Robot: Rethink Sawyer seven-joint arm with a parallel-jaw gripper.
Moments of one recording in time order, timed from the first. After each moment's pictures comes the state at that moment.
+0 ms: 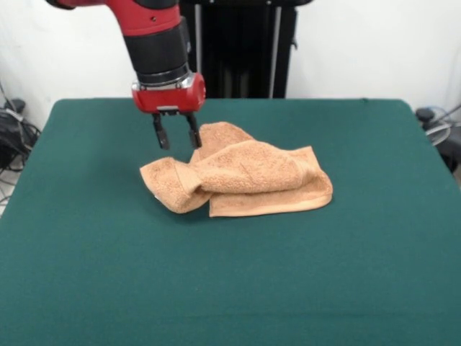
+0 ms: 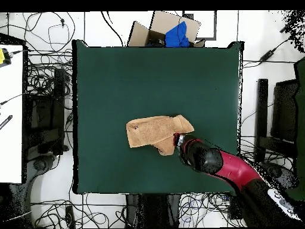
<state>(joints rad) -0.88 -0.59 0.37 2.00 -0.27 0.21 1.58</state>
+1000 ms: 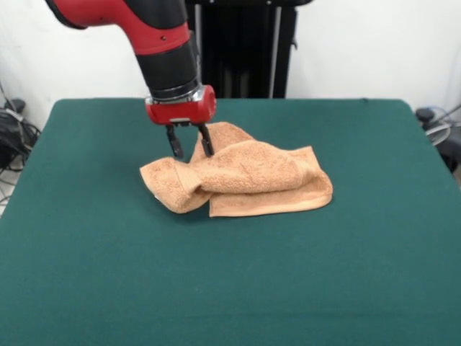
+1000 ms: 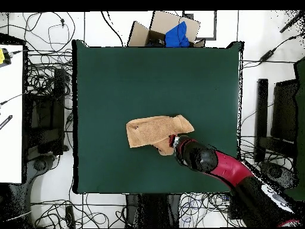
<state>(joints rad) -0.88 -0.51 0.37 1.98 -0.27 0.20 1.58</state>
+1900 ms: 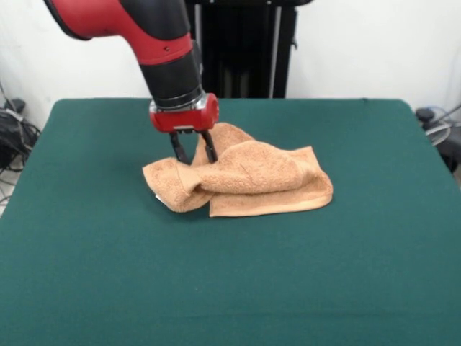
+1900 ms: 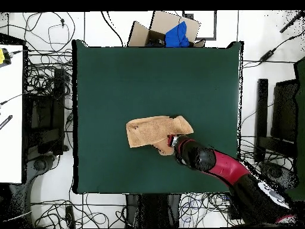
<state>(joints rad) -0.88 -0.47 0.37 1.96 -0.28 0.19 1.58</state>
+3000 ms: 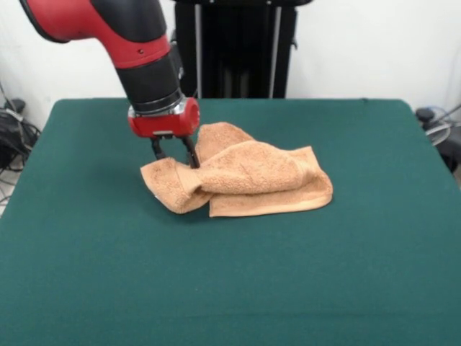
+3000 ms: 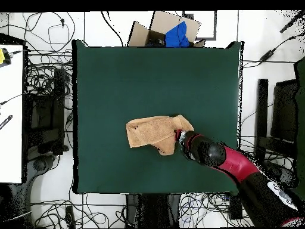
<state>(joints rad) -0.93 -0.47 0.41 1.90 -0.29 0.26 1.58</state>
